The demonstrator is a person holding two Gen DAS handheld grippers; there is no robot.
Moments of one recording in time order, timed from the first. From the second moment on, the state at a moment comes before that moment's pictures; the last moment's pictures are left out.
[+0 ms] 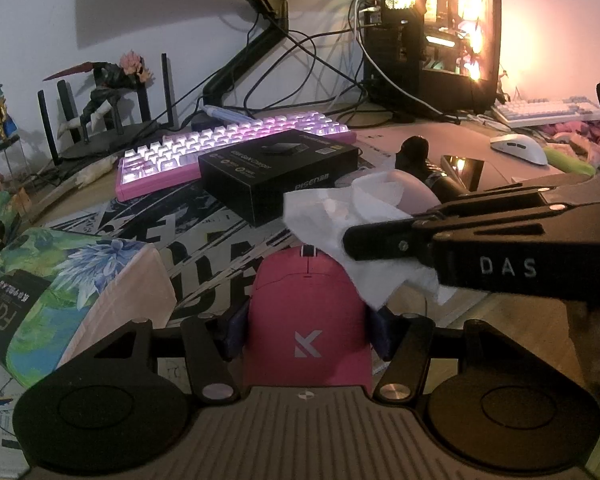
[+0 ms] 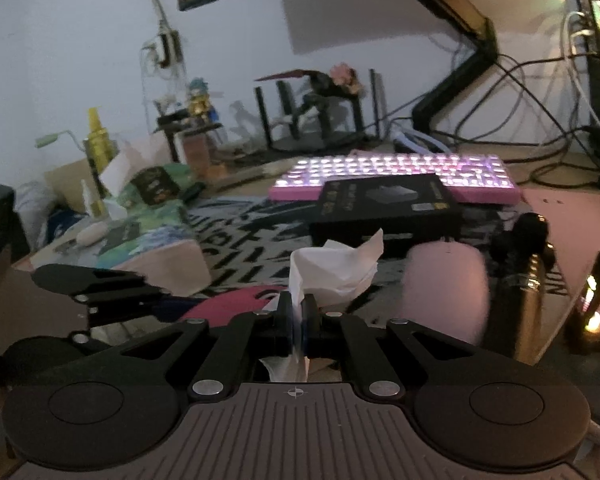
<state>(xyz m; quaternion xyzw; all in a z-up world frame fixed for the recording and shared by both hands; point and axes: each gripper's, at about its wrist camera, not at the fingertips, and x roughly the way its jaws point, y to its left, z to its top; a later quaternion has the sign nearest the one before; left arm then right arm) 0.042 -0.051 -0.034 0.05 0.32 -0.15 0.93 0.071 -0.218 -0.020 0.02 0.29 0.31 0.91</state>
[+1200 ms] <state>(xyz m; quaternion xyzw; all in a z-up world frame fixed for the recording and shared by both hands) 0.042 -0.051 -0.034 0.05 0.32 -0.15 0.93 0.082 -0.178 -0.012 -0.01 0.28 0.36 0.89</state>
